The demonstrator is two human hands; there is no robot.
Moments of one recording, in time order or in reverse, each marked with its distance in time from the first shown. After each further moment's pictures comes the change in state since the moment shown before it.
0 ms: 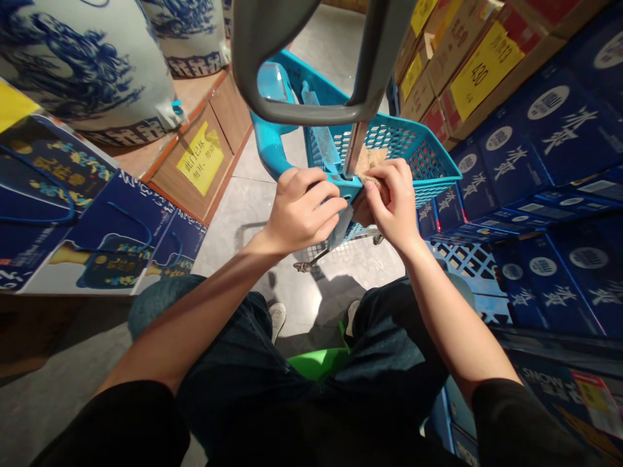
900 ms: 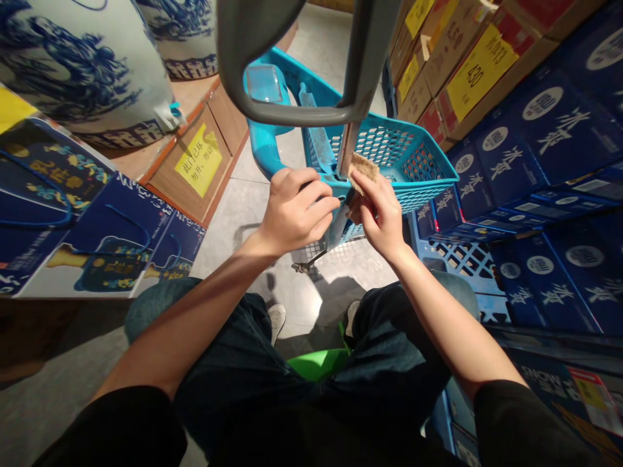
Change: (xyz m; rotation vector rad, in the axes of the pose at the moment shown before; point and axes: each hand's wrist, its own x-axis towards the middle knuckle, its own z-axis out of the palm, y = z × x) left_hand -0.011 -0.004 0.002 -0.198 -0.177 -0.226; right_hand -0.018 -0.010 0.011 -0.042 -0.045 -0.047
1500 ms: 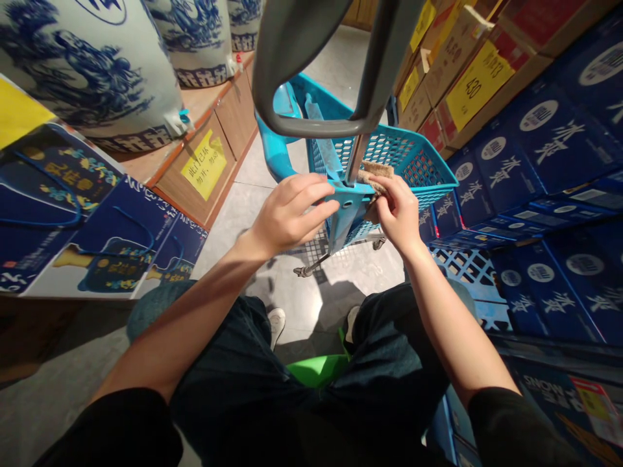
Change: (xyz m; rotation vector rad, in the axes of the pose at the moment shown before) left_hand 0.003 -0.017 -0.013 0.106 0.208 0.303; right_hand 0.008 0.036 -0.012 -0.010 0.067 0.065
